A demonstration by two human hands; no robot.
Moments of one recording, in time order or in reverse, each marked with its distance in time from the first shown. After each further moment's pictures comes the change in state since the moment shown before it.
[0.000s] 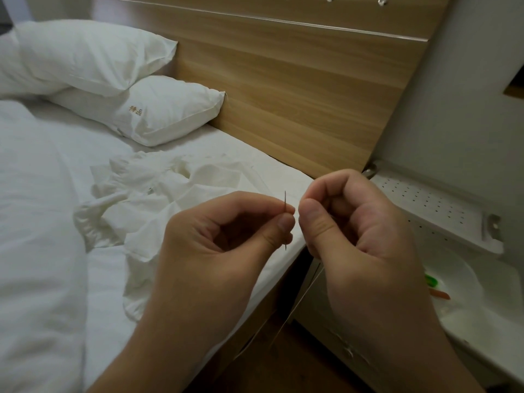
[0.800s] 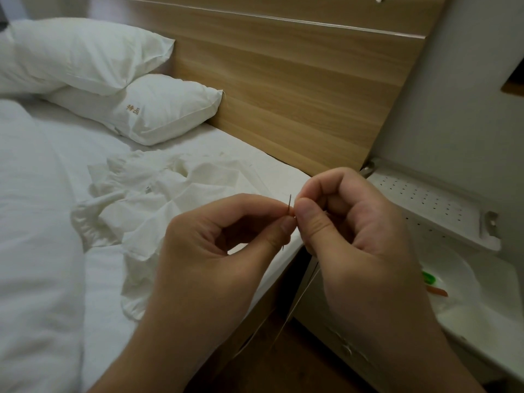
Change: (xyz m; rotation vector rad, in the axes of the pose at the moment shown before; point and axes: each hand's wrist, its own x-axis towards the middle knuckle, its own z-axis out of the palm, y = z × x) left_hand -0.003 -0.003 0.000 0.098 -0.037 0.049; right_hand 0.000 0.001 -0.001 0.041 -0.011 0.000
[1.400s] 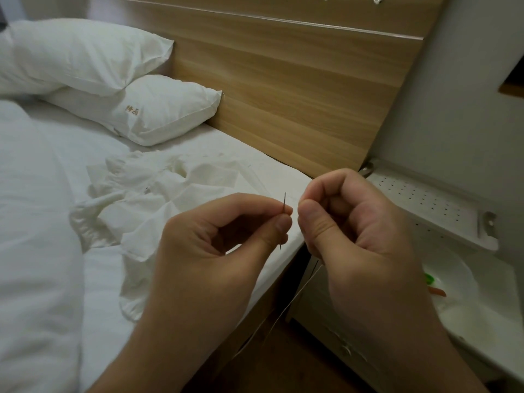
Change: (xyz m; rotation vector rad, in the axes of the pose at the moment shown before) left_hand 0.000 0.000 0.001 -0.009 0.042 0.008; right_hand -0.001 0.004 -0.005 -0.037 -0.004 0.009
